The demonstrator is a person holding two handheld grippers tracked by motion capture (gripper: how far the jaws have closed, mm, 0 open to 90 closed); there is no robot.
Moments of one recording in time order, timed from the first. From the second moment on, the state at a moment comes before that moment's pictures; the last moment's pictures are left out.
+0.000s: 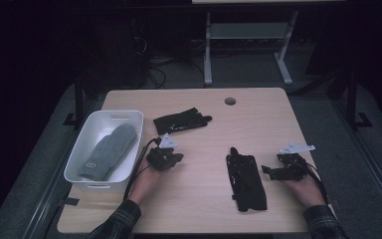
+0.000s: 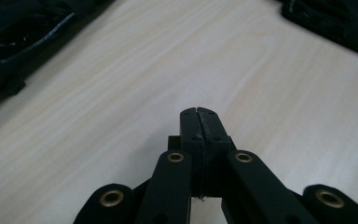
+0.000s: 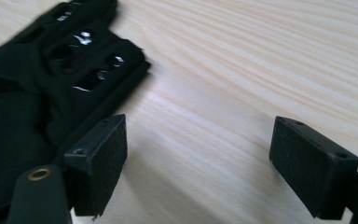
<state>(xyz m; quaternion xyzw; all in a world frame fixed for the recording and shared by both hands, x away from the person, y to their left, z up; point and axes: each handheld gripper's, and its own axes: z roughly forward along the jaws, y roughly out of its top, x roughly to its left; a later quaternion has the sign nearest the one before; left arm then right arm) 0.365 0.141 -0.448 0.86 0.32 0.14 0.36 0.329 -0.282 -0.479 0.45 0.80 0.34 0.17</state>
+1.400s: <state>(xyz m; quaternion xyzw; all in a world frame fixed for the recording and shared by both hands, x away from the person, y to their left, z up) 0.487 0.125 -0.466 0.84 0.40 0.13 0.35 0.329 -0.285 -0.483 0.45 0.80 0.35 0.18</state>
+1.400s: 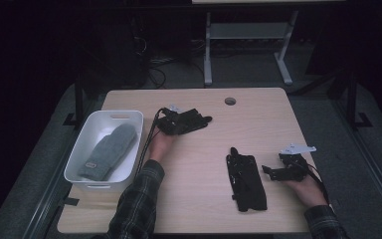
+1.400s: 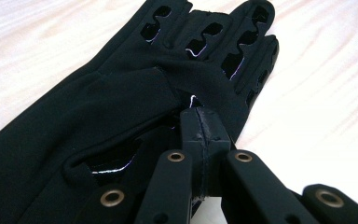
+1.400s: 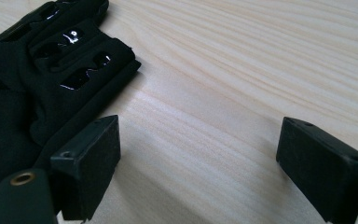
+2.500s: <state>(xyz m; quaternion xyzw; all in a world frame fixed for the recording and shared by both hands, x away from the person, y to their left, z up) 0.382 0.087 -0.457 0.86 0.35 0.09 0.37 0.328 -0.285 -0.483 0.45 0.80 0.35 0.18</state>
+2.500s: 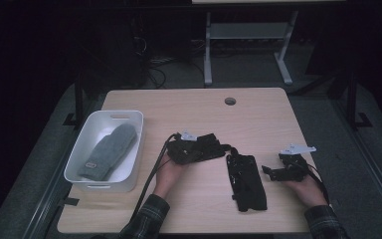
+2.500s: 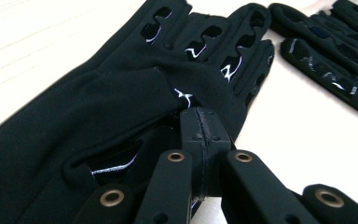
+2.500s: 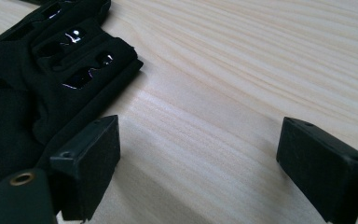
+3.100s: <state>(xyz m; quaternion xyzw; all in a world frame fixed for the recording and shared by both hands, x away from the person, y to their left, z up) 0.450 0.114 -0.456 0.86 0.39 0.14 0.29 0.328 -0.285 -0.483 0.45 0.80 0.35 0.18</state>
